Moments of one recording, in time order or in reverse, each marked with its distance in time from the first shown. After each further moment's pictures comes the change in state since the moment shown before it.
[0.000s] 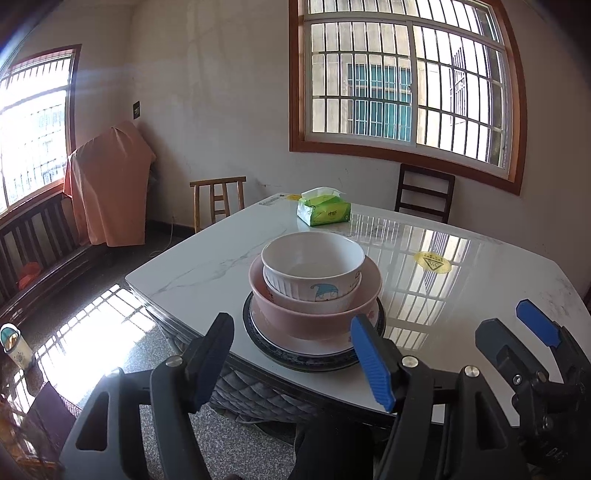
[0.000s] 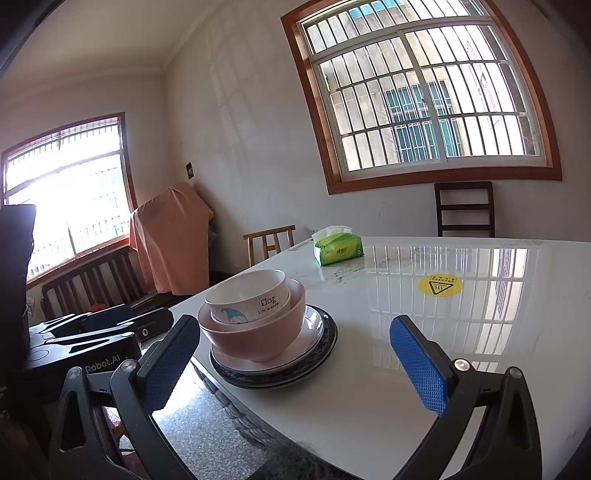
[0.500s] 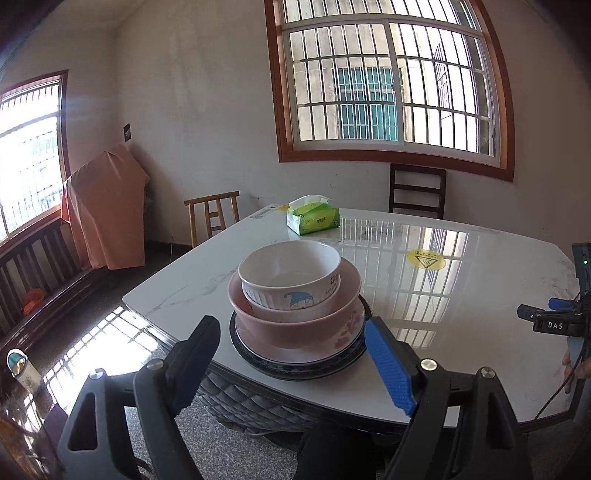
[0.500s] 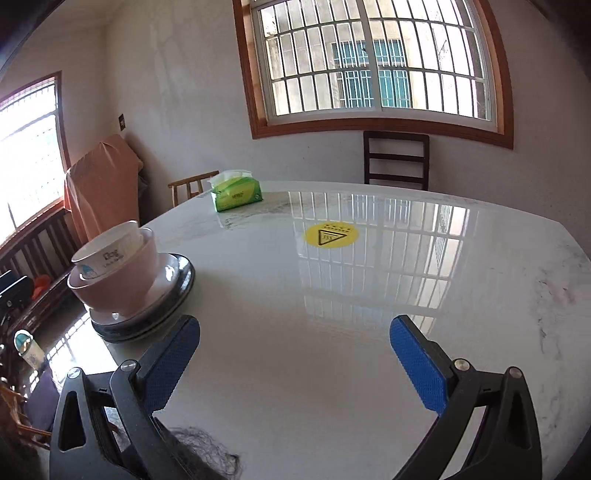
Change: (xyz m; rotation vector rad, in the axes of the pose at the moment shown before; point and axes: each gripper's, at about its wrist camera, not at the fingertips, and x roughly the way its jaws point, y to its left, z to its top) left arm 0.002 -0.032 -0.003 0.084 -0.043 0.012; right arm 0.019 -0.159 0.002 0.021 0.319 -0.338
